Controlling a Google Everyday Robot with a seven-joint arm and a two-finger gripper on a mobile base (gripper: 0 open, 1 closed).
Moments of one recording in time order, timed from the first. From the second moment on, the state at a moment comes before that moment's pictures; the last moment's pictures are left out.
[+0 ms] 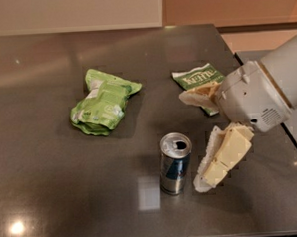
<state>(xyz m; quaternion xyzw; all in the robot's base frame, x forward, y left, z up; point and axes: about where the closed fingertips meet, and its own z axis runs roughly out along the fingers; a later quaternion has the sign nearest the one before) 0.372 -0.067 0.938 -0.64 0.66 0.27 0.29</state>
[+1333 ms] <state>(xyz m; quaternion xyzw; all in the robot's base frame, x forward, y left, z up) 0.357 -0.035 0.903 -0.64 0.64 0.29 0.31</state>
